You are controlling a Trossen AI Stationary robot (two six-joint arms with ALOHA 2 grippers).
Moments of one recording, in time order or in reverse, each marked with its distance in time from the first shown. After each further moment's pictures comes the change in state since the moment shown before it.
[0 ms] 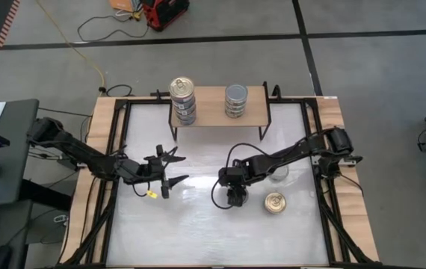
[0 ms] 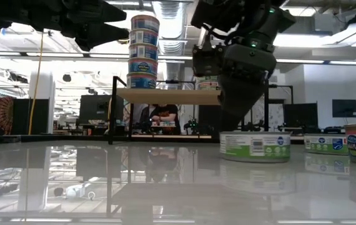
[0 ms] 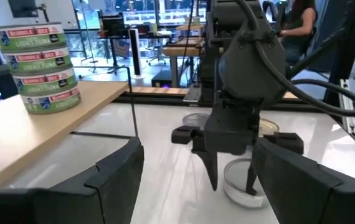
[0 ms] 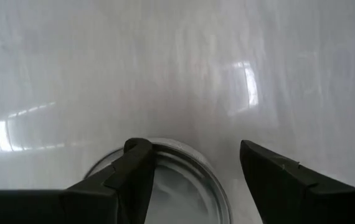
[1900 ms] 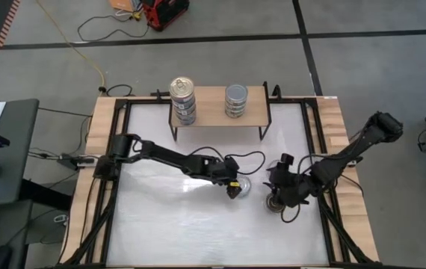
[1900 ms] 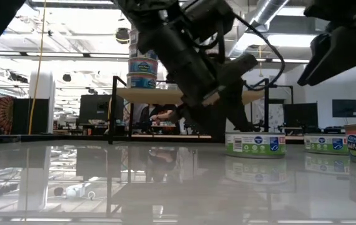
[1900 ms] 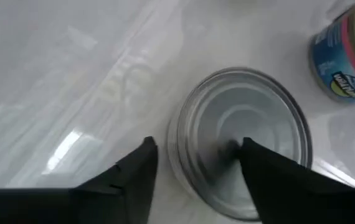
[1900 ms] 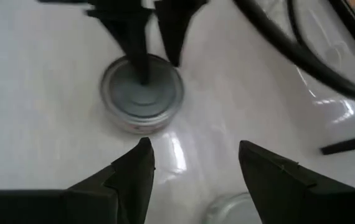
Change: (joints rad) left arm 0.284 1.042 1.111 -0.911 0.455 -0.652; right arm 0.447 -0.770 -0.516 -0.089 0.632 0.300
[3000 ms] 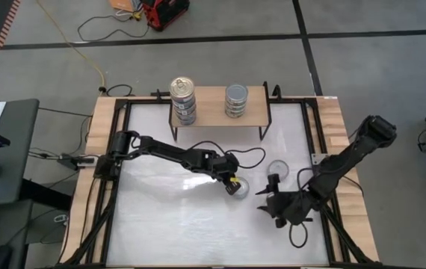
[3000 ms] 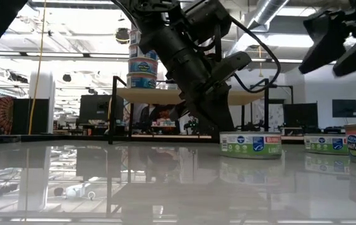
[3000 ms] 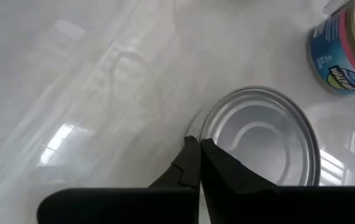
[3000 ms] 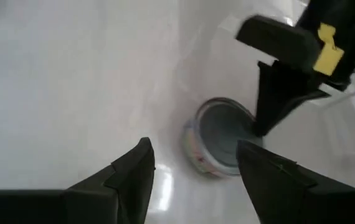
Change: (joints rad) left arm 0.051 -0.010 -0.022 -0.058 0.106 0.048; right arm 0.086 0.192 -0.012 0.403 -0.022 -0.470
